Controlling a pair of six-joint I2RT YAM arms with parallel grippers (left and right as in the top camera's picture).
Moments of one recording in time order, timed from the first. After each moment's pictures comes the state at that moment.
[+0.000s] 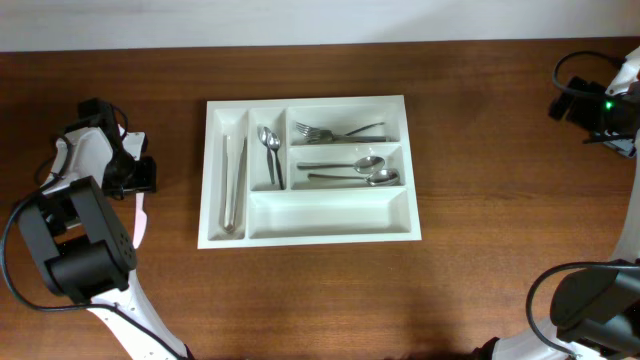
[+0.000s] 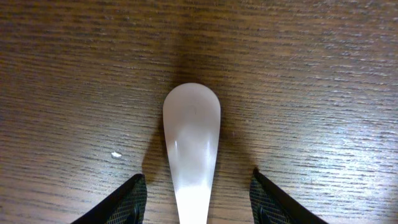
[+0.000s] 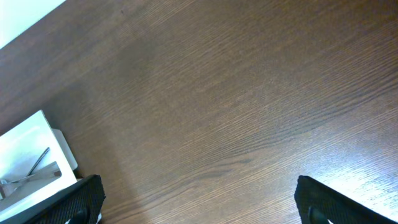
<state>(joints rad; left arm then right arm) 0.33 2.18 1.59 -0.90 -0.05 0.27 -0.44 1.79 1.86 -1.16 -0.13 0.13</state>
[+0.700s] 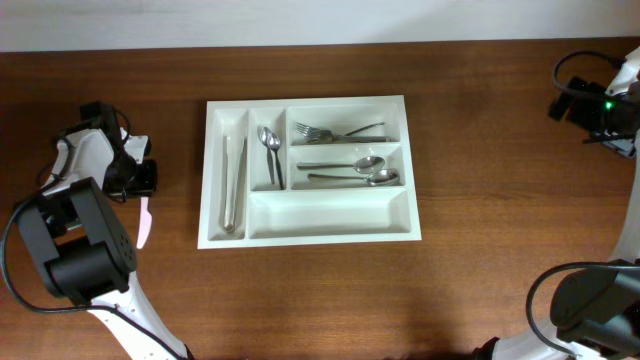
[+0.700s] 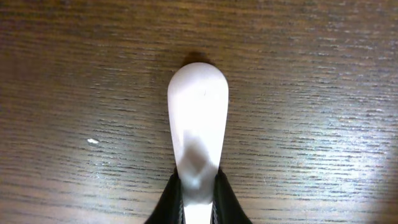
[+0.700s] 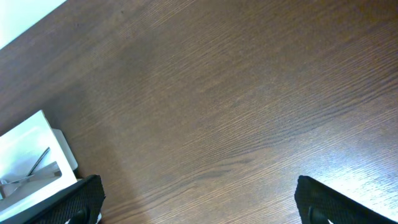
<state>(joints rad) 0.33 2.17 1.57 -0.93 -0.03 0.28 -0.44 1.79 1.86 -1.16 -0.13 0.13</state>
